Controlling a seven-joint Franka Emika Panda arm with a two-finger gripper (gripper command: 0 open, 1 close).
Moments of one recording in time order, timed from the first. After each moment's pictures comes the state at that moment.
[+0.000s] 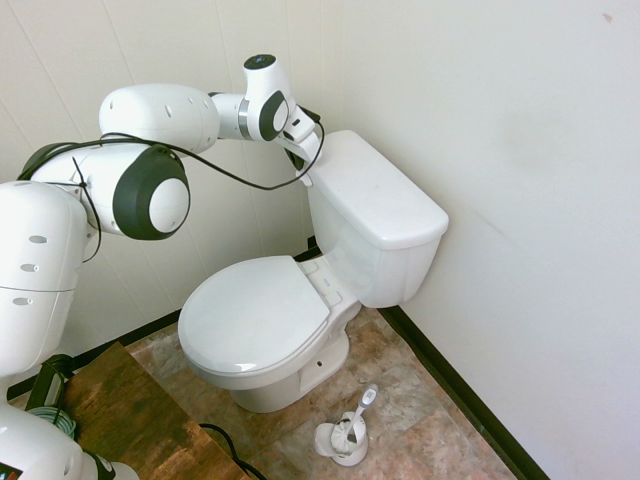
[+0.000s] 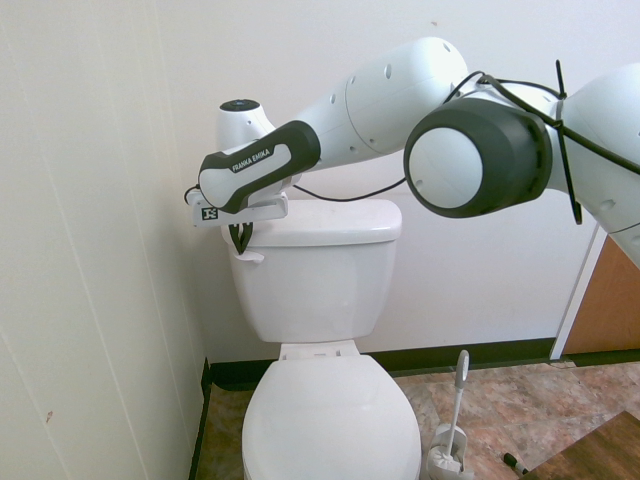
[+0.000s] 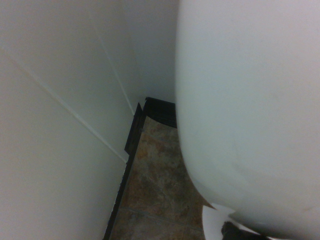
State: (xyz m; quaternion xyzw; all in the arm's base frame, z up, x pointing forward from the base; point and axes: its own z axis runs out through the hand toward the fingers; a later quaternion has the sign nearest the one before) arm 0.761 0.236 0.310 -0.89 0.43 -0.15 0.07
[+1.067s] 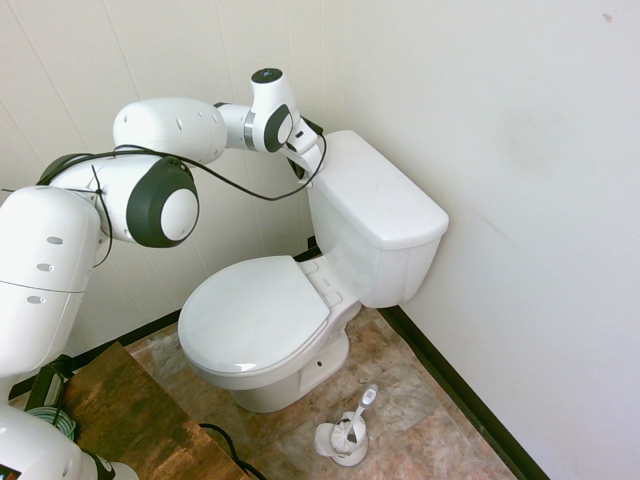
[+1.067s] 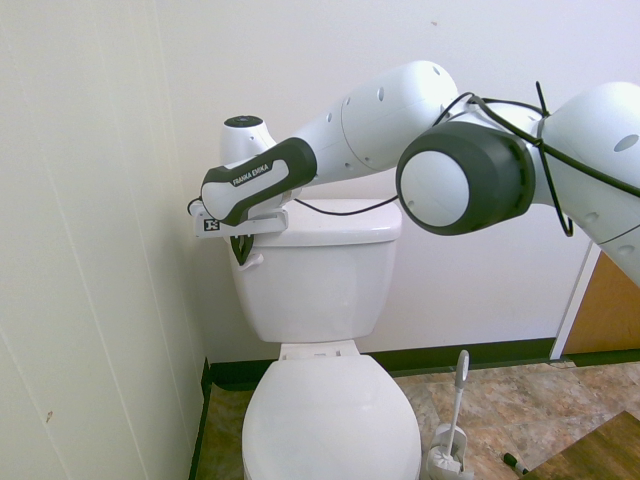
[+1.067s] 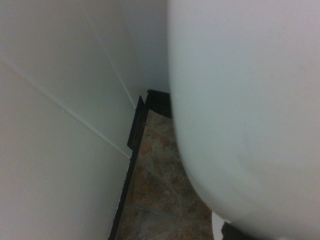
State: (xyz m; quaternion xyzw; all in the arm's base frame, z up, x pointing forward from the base) arm 0.768 0.231 0.282 -0.88 0.45 -0.14 0.08
